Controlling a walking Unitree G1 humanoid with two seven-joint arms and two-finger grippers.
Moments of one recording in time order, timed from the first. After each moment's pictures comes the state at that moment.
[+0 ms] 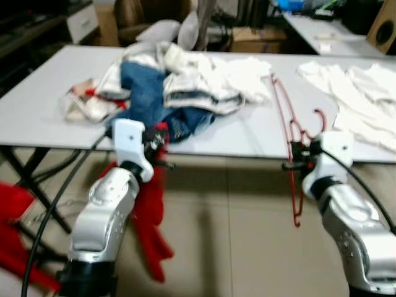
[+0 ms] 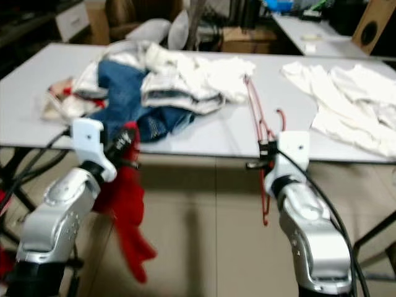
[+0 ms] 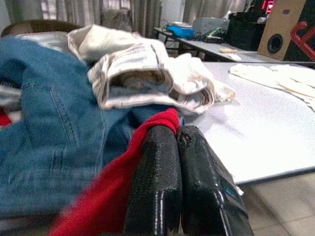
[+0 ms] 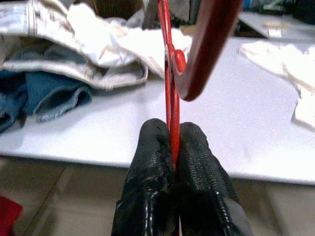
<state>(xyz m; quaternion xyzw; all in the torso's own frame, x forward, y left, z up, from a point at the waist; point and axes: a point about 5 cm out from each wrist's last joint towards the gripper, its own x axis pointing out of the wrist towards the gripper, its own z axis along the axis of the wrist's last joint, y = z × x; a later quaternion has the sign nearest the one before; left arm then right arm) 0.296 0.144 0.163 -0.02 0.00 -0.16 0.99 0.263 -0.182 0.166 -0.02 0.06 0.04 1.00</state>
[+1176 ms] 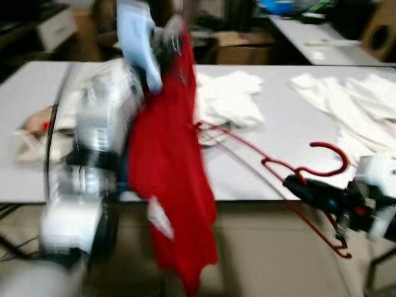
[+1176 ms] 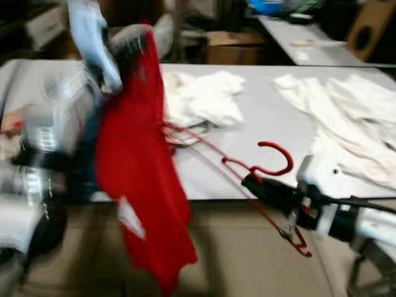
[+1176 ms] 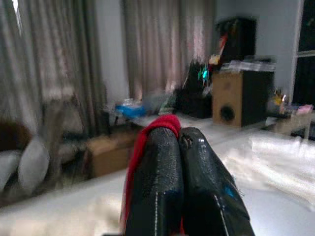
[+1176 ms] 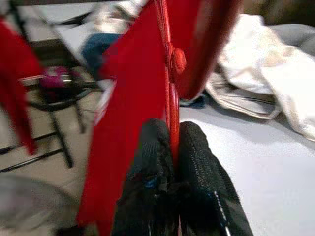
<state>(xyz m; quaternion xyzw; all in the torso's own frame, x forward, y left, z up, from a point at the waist) 0.390 0.118 0.336 0.02 -0.19 -0.28 0.94 0.186 -0.210 0.216 -0.11 0.08 0.48 0.87</state>
